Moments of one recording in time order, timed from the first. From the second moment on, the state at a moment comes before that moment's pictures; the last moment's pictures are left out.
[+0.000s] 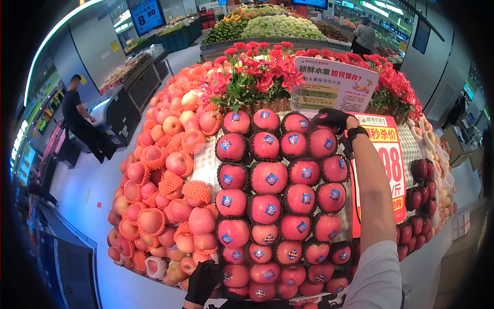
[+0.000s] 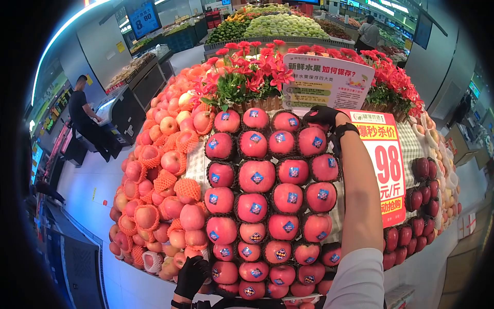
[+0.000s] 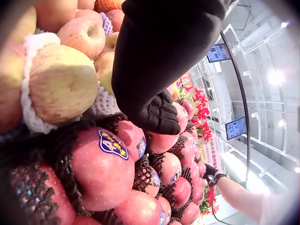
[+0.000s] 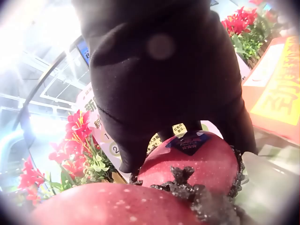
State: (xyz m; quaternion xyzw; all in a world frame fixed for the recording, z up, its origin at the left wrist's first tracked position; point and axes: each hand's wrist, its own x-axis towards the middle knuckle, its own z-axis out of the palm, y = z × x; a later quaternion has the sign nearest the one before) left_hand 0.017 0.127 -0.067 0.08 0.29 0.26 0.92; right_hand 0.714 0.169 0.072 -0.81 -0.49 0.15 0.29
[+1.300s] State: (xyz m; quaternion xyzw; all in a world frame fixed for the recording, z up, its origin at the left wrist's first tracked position) left_hand 0.012 0.103 -0.025 0.29 0.29 0.32 0.86; right_hand 0.727 0.144 0.092 -0.84 -0.37 0.17 0.36
